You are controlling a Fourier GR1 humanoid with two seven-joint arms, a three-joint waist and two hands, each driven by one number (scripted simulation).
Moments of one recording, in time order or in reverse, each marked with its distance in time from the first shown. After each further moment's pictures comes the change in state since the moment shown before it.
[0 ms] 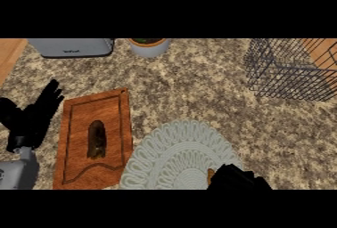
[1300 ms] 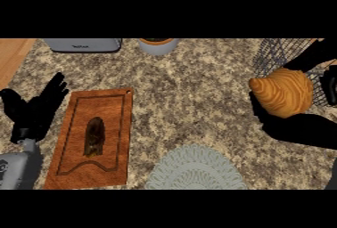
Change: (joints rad) left arm -0.058 -0.012 0.002 0.010 -0.012 -0.030 0.023; right arm -0.965 -0.106 -0.515 -0.009 -0.052 0.181 0.823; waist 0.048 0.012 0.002
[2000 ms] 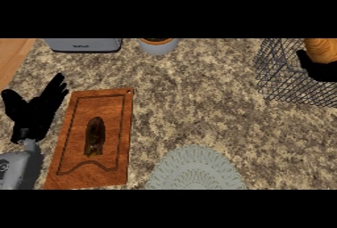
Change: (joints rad) left arm -0.004 -0.008 0.018 0.024 -0.015 -0.021 -0.019; right arm -0.020 -0.230 -0.289 0.497 -0.106 -0.141 -0.425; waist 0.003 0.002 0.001
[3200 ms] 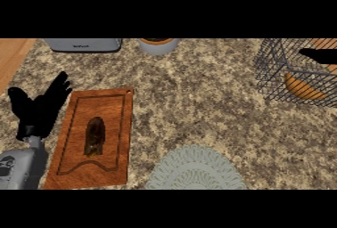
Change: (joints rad) left arm -0.024 -0.029 0.013 0.020 -0.034 -0.007 -0.004; right arm -0.141 -0.089 -0.142 0.638 -0.130 -0.305 -0.354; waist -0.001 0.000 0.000
